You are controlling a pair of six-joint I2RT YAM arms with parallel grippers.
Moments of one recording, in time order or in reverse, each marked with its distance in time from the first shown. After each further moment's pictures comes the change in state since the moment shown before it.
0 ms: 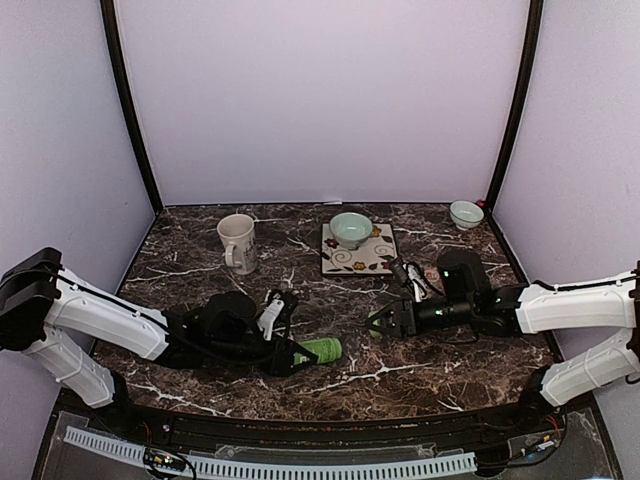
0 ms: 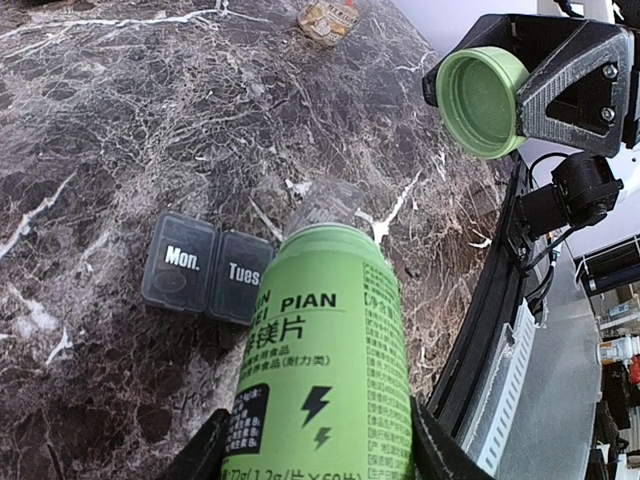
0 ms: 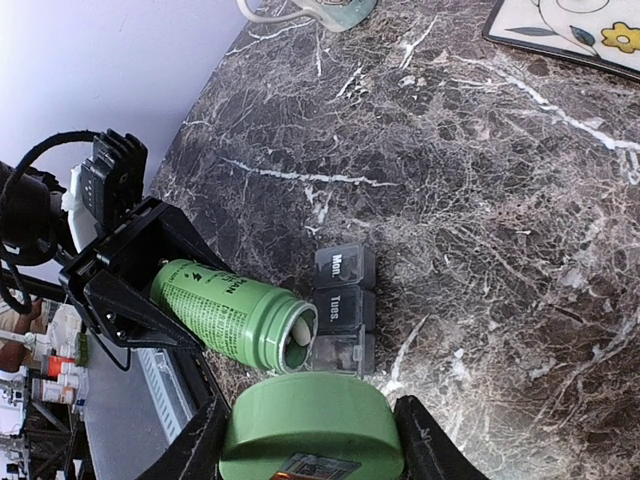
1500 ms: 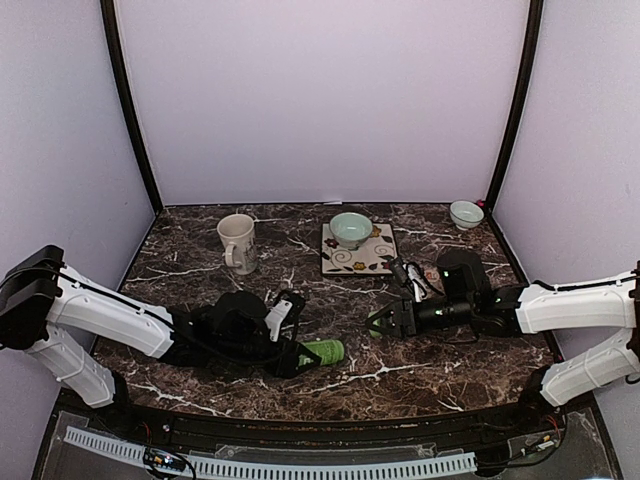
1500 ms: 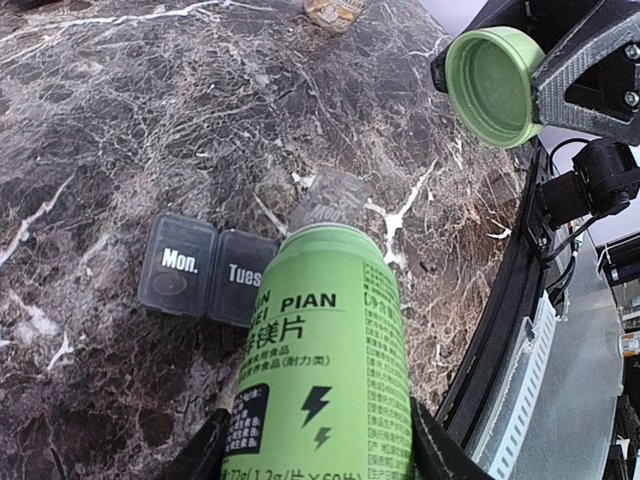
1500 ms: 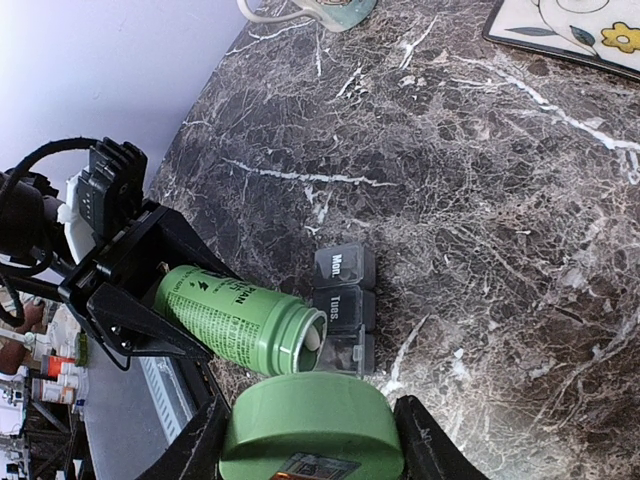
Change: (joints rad) left arm -0.024 0.023 0.066 -0.103 -0.045 0.034; right arm 0.000 0.000 0.000 0.000 0.001 0.000
